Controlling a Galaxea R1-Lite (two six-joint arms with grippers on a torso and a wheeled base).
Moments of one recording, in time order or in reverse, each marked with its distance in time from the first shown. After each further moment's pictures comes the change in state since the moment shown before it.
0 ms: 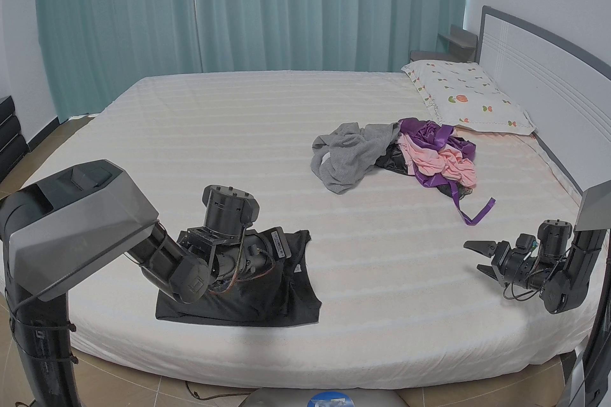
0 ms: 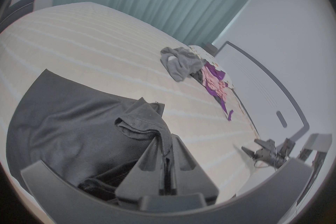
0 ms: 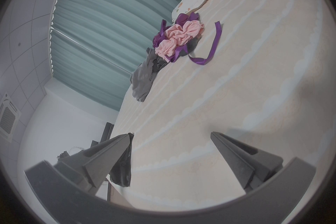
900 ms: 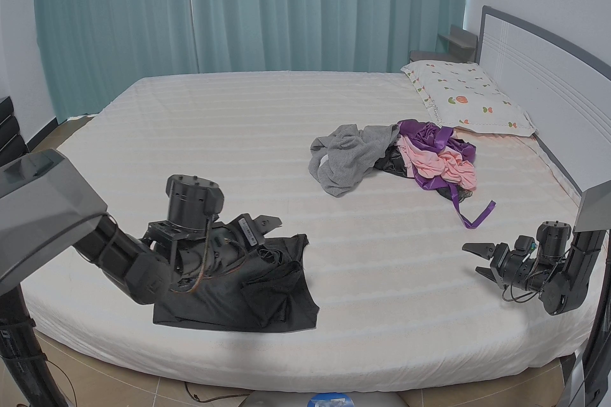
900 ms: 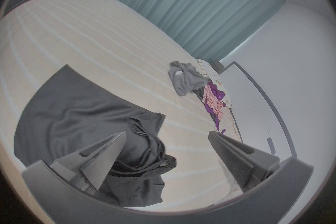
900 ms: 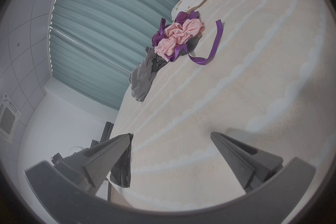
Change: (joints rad) left arm 0.039 -0.174 0.152 -0.010 0.017 -0.177; right arm 0.004 0.000 0.010 0.001 0.000 -0.001
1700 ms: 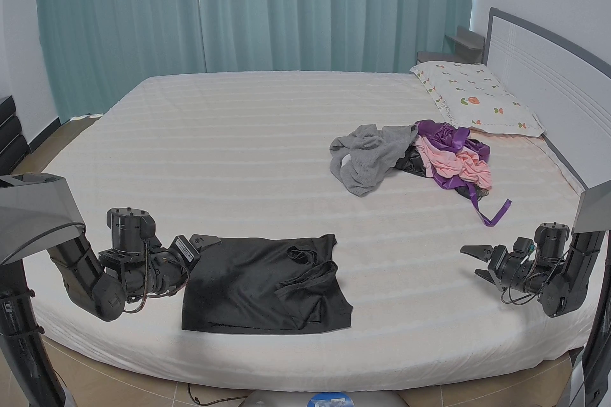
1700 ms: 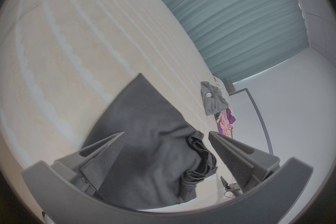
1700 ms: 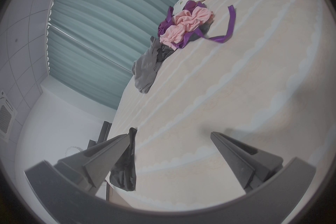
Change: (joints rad) left arm 0.275 0.058 0.291 -0.318 -0.221 -0.142; right arm 0.024 -0.006 0.017 0.001 -0.037 -0.002
